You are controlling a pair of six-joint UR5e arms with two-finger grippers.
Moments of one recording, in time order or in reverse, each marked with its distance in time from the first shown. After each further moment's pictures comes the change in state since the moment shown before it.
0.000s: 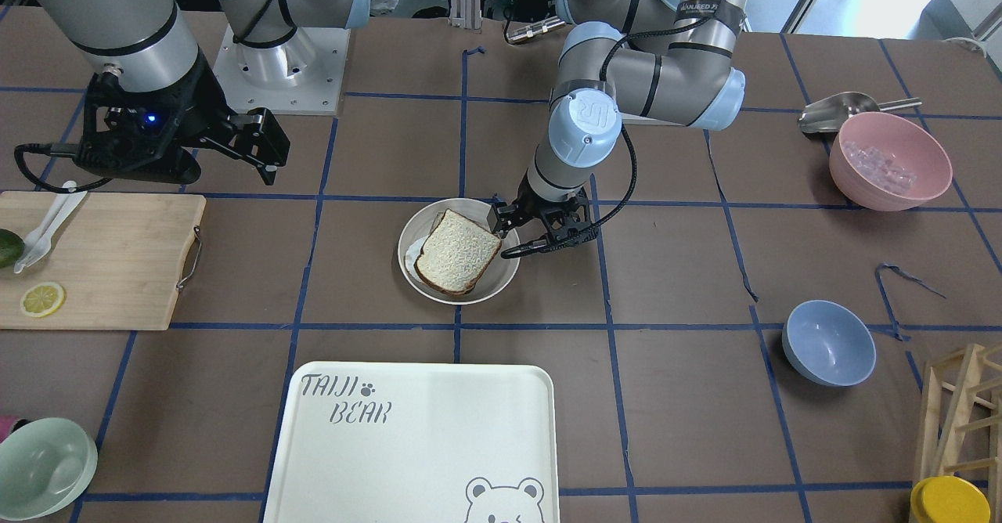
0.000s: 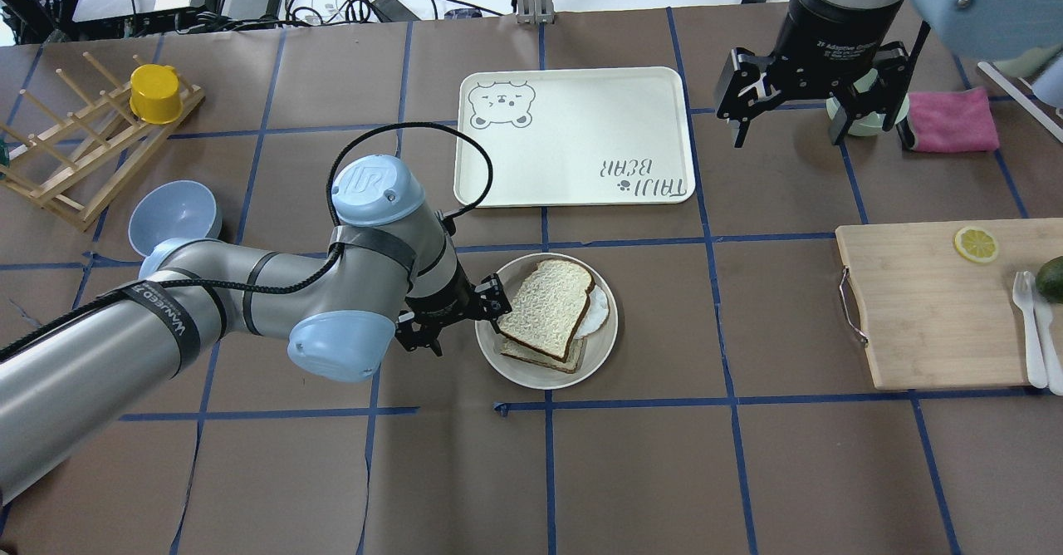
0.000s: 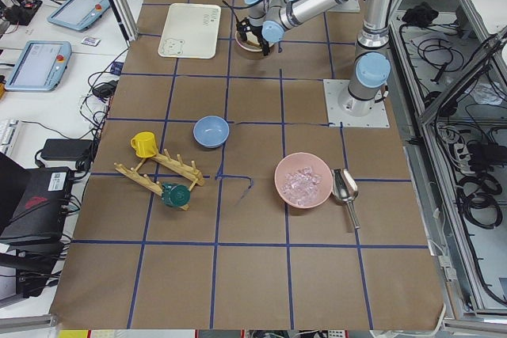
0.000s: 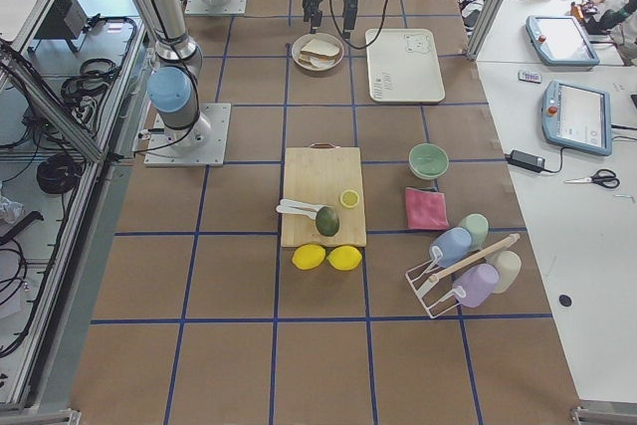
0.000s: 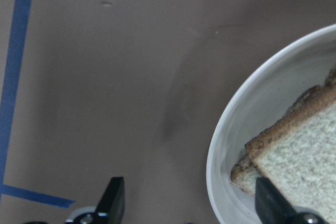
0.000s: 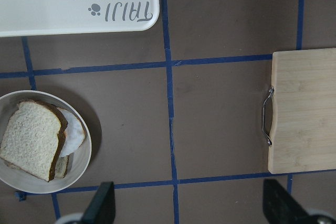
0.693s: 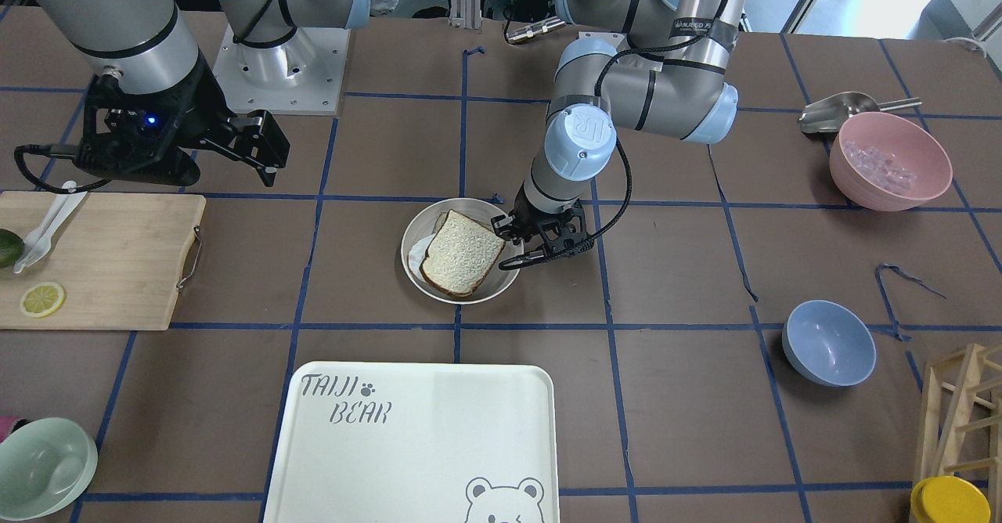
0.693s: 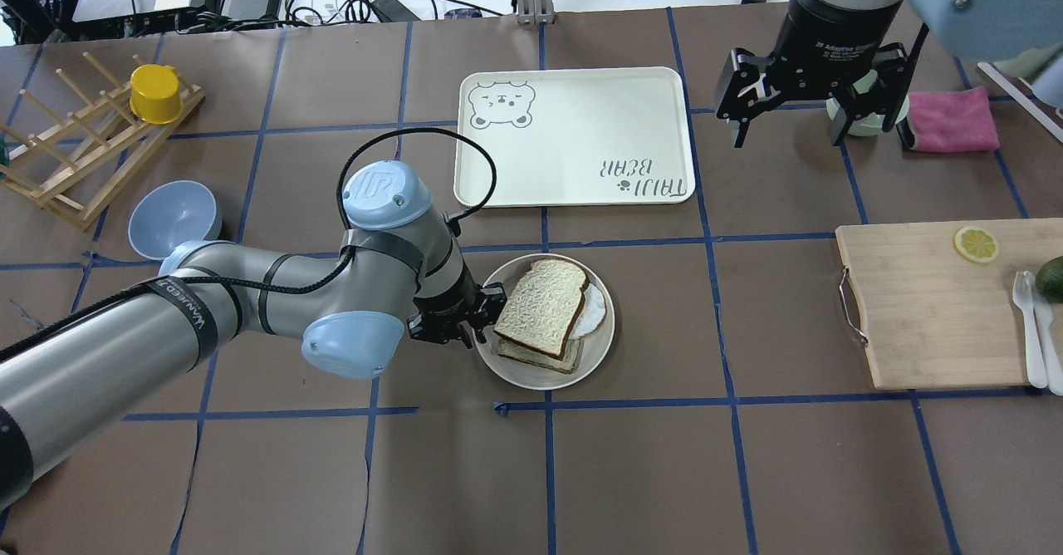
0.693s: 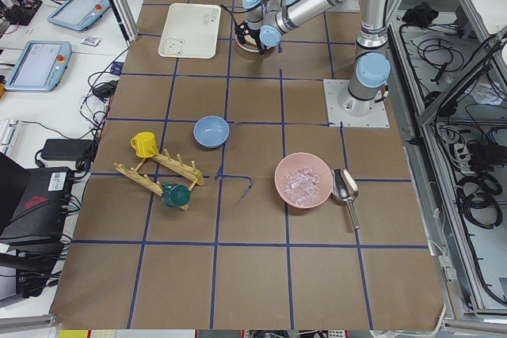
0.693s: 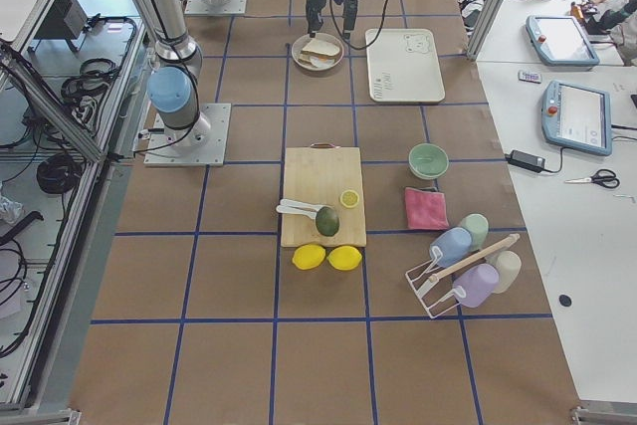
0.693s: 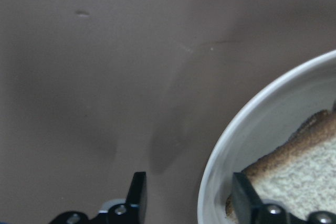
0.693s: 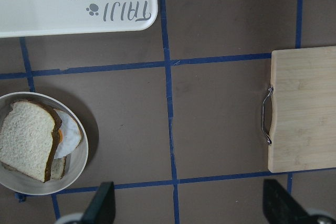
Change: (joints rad) left arm -0.002 -0.036 0.000 0.038 -0.003 -0.009; right arm 0.000 0.002 0.001 -0.004 -0.004 0.009
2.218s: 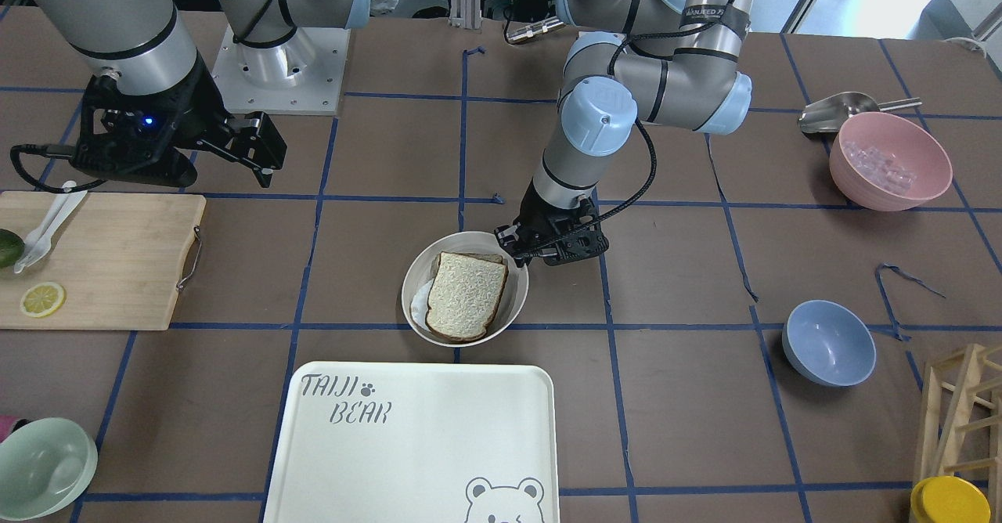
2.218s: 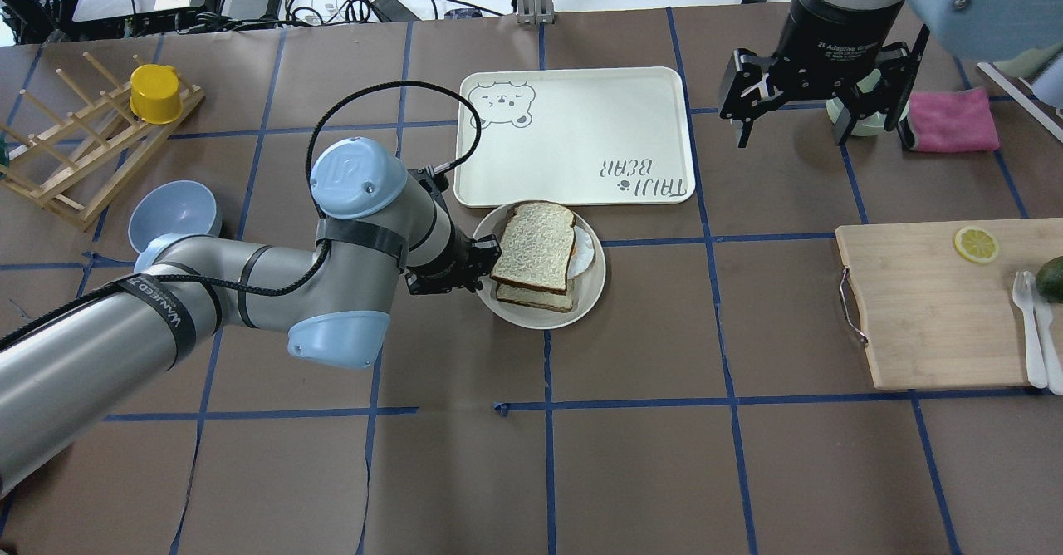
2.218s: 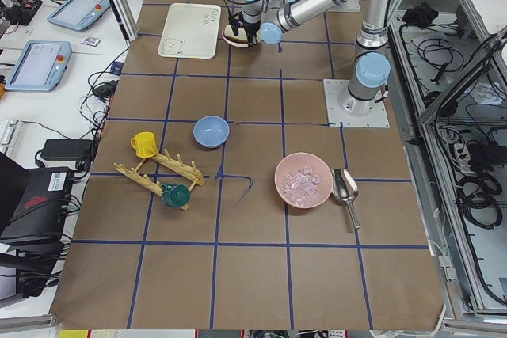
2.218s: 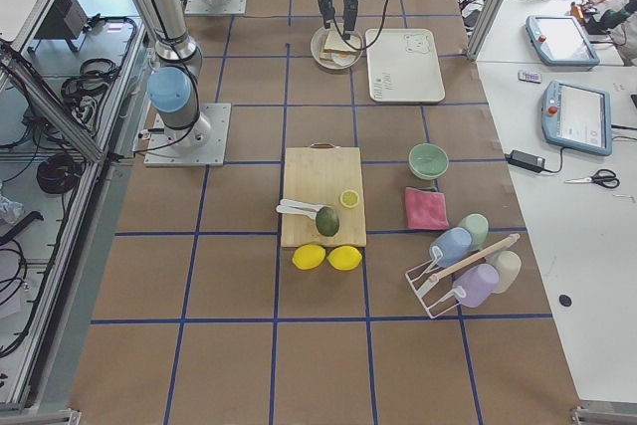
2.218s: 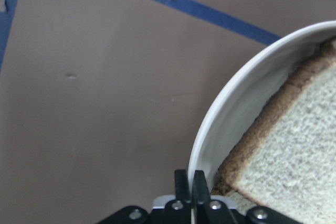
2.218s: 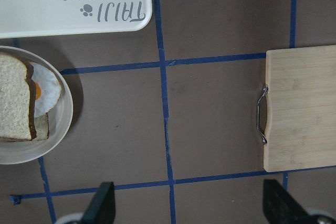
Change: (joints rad) left arm 0.039 0.037 0.012 0.195 -0.034 0.002; right arm 0.000 0.001 0.001 0.002 -0.013 0.005
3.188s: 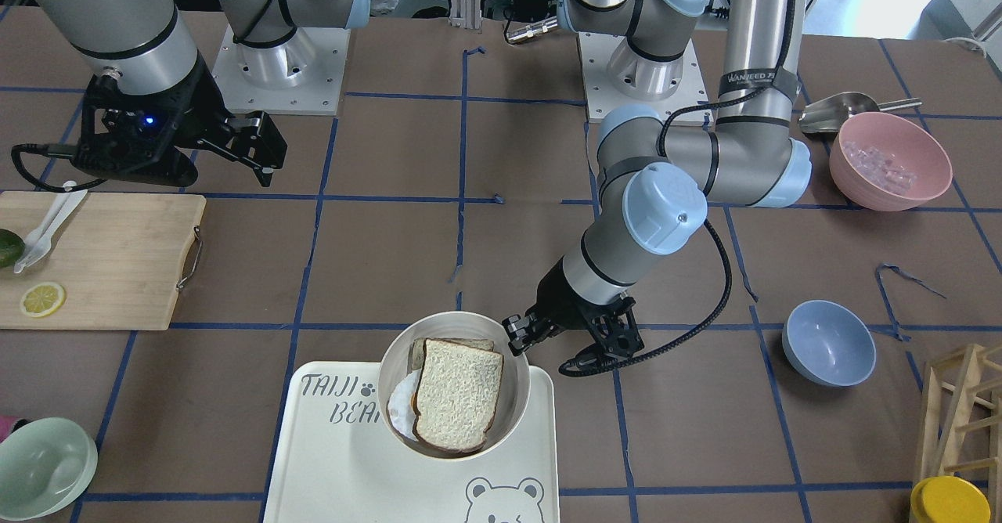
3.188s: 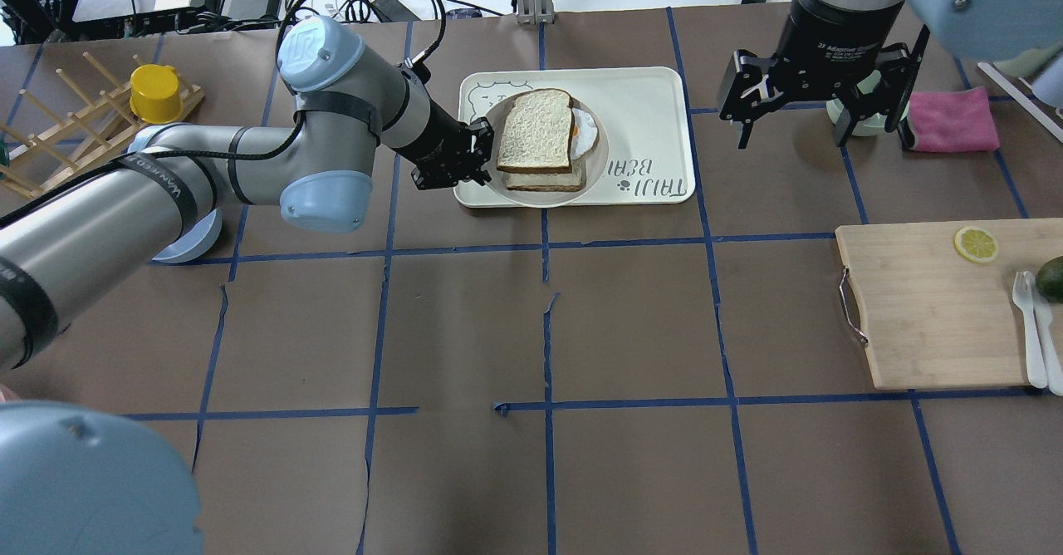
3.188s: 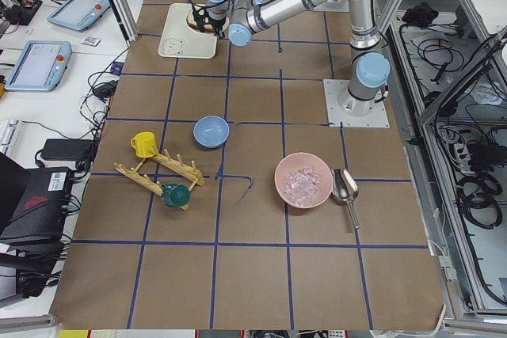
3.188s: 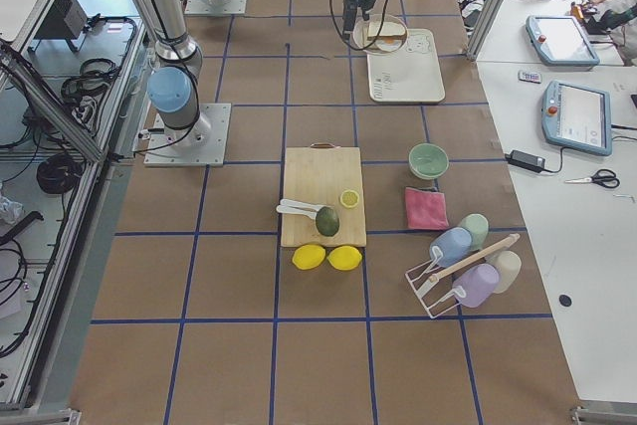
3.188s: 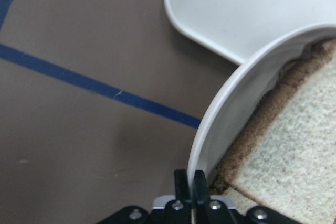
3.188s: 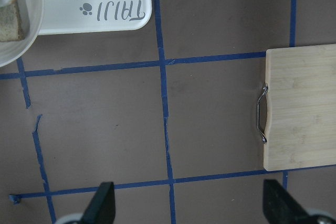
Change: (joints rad) left arm 0.089 -0.237 0.380 -0.080 -0.175 -0.030; right arm 0.000 0.000 0.000 0.002 -0.001 0.001
